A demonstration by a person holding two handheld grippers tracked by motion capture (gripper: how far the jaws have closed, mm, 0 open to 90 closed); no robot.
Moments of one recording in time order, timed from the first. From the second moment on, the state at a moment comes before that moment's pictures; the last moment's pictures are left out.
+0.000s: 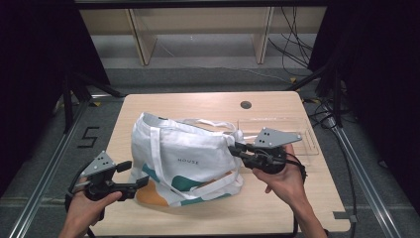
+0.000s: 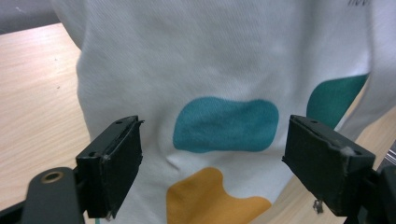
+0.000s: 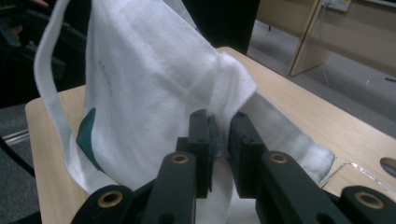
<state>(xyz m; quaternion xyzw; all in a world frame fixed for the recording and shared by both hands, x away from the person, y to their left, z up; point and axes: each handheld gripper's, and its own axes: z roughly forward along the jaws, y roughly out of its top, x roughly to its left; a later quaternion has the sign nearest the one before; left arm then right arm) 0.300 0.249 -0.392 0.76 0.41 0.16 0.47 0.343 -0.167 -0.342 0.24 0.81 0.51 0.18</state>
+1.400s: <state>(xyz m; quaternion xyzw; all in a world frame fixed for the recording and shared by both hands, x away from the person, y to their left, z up) 0.294 0.267 -0.370 0.75 0.41 0.14 0.50 0.295 -0.129 -0.442 0.13 0.92 0.36 0.08</state>
